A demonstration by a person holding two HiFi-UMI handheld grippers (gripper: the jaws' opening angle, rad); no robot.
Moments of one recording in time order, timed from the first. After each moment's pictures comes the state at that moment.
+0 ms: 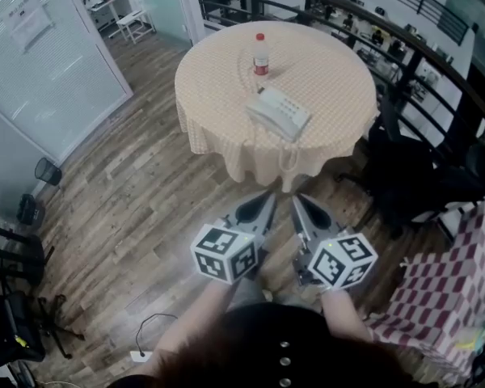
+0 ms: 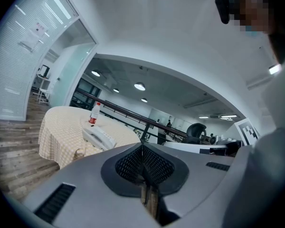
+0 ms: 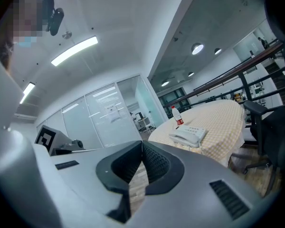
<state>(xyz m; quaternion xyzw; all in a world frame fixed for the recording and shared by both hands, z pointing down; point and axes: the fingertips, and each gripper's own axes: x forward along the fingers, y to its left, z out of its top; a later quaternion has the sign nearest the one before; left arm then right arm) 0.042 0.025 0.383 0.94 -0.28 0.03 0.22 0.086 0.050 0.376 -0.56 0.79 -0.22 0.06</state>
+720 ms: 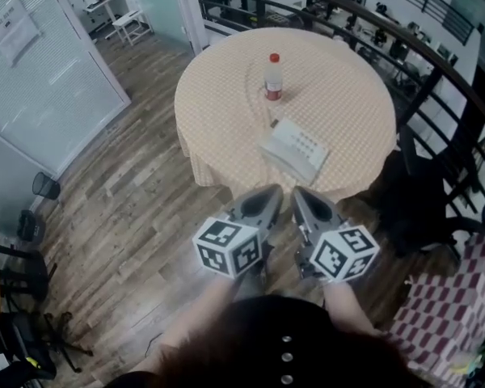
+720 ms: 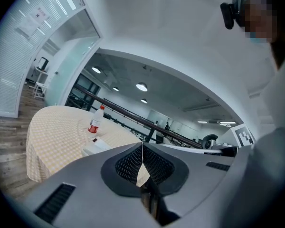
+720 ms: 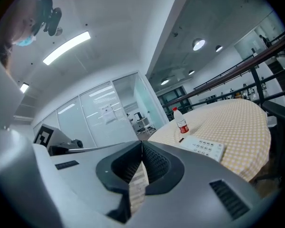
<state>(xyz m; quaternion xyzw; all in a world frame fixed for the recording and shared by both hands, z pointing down) 0.059 -0.153 0.373 0.94 -0.26 0.01 0.24 0.093 -0.136 0.371 -0.56 0.79 -0.22 0.06</state>
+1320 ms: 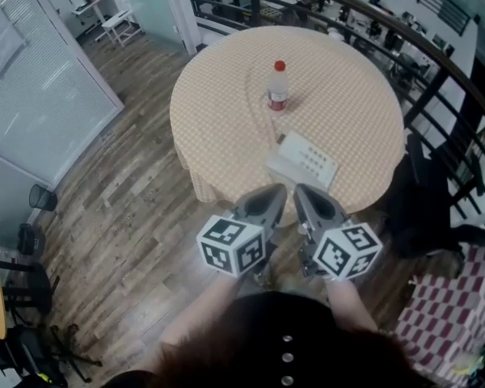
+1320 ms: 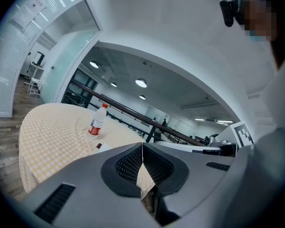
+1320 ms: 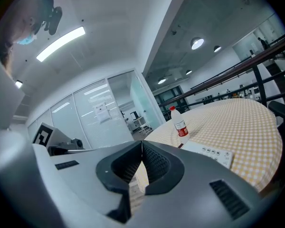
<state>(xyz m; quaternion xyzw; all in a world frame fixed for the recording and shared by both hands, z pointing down) 0.068 -0.231 0.390 0.94 -0.23 0.04 0.25 0.099 -0.216 0.384 -0.58 0.78 -0.23 0.05</state>
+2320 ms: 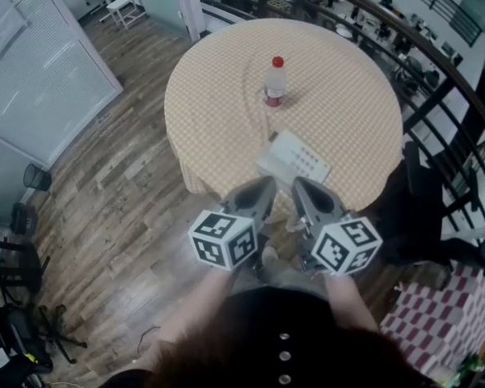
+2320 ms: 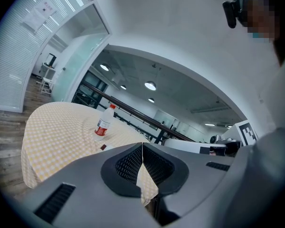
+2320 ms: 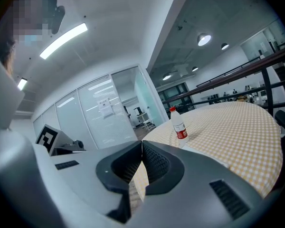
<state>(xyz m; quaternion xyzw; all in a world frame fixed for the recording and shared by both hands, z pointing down) 0.083 -0.250 0.394 0.92 -0.29 0.02 0.27 0.130 -0.229 0.375 -0.56 0.80 -0.23 0.01</state>
